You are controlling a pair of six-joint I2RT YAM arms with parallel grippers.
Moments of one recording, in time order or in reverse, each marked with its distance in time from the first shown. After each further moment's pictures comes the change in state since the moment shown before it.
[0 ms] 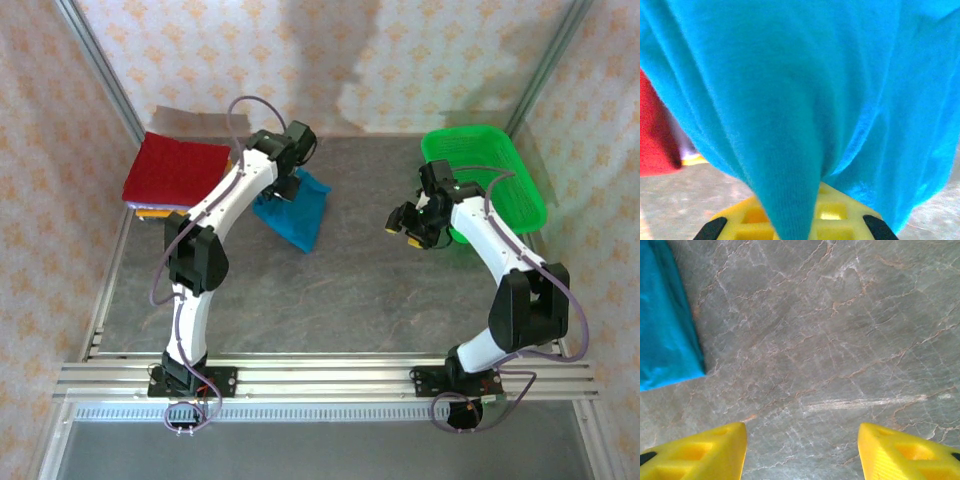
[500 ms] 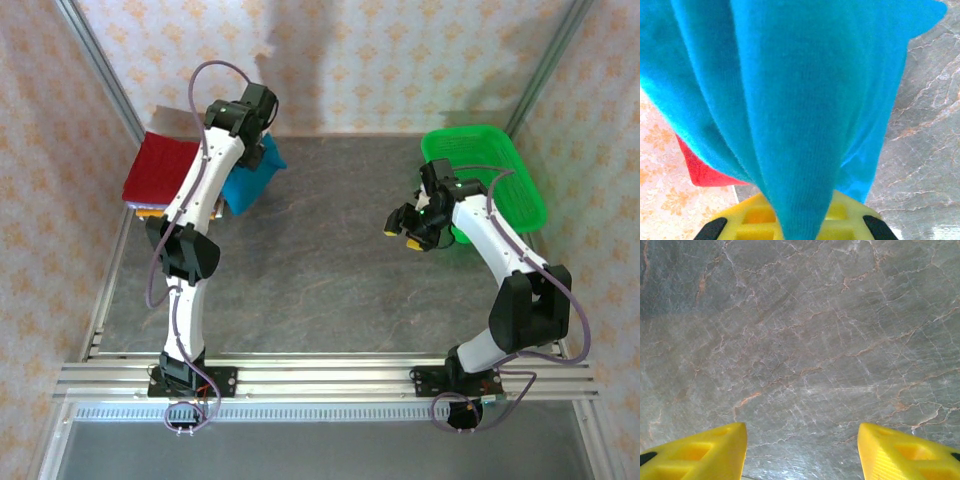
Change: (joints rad) left arm 0.154 0.048 0.314 -0.114 -0.098 0.278; right arm 0.000 -0.002 0.033 -0.082 -0.048 -0.045
